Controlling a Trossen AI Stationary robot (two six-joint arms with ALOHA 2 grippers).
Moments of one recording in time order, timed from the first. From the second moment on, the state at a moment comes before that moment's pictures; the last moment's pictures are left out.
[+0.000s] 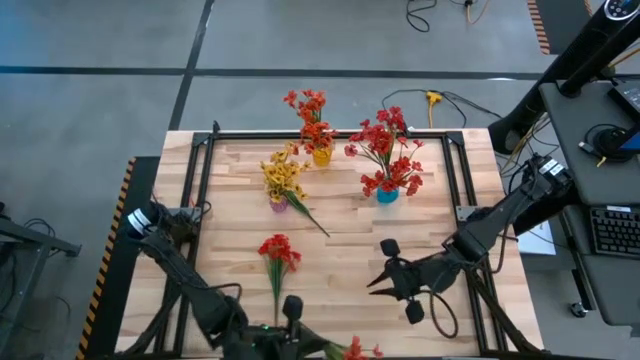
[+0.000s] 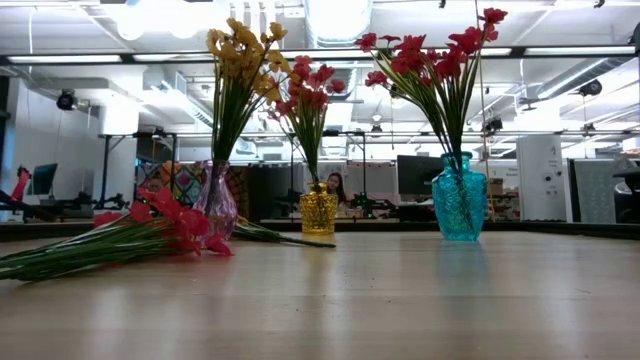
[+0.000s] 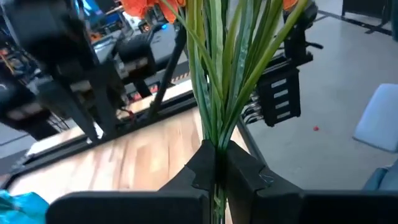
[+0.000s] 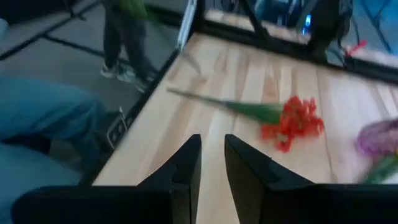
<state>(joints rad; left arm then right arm) -0.83 1.86 1.52 -0.03 -0.73 0.05 0.64 1.33 1.01 -0.18 0.31 0.08</state>
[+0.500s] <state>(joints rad) -0.76 1.82 0.98 1.01 -0.67 0.15 0.66 1.46 0.87 0.51 0.31 -0.13</state>
